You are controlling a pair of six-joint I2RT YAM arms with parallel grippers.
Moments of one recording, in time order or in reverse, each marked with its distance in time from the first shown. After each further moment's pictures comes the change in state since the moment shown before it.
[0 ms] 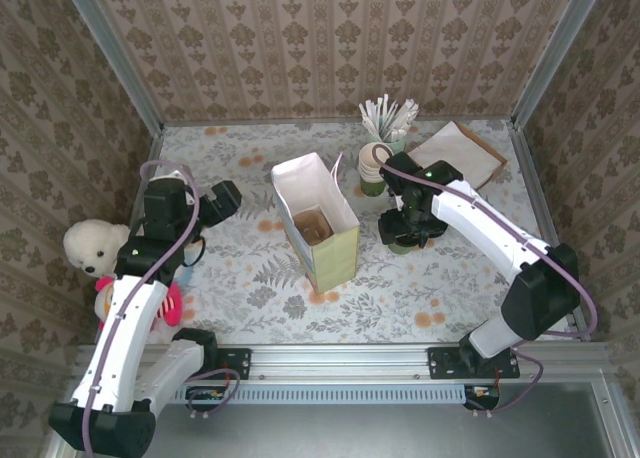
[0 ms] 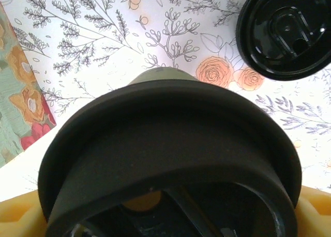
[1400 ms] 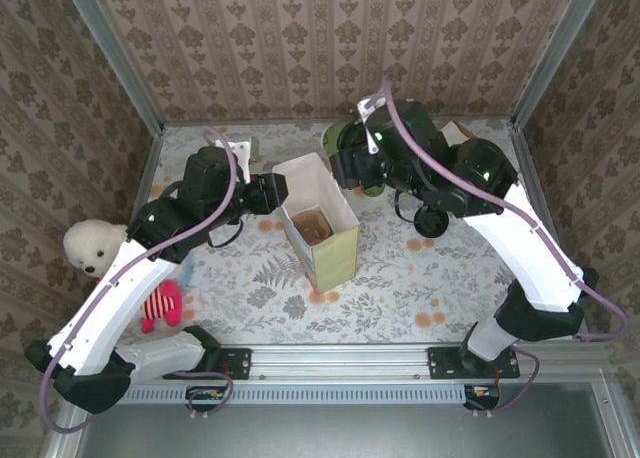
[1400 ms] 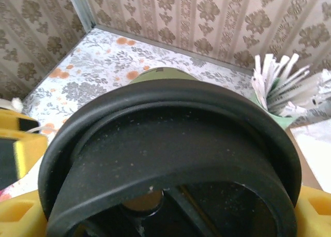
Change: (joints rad) left arm -0.486 0.234 0.414 -0.168 -0.062 0.028; right arm 0.420 0.059 0.895 -0.038 0.298 -0.007
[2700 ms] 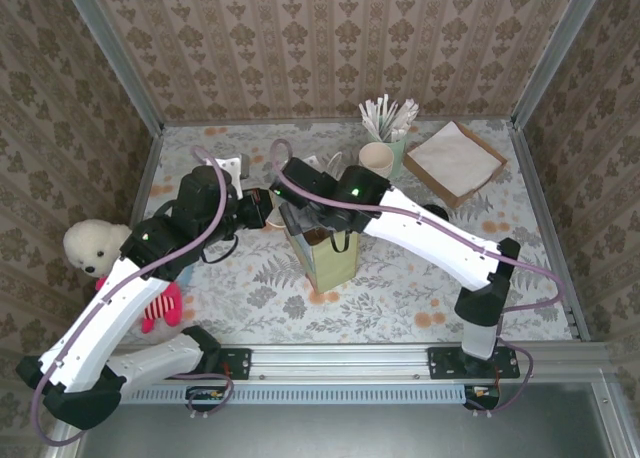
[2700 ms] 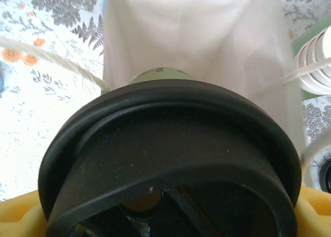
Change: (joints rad) left arm -0.013 -0.106 -0.133 0.011 -0.030 -0.077; right arm 0.126 0.260 -0.166 -0.001 0.004 0.220
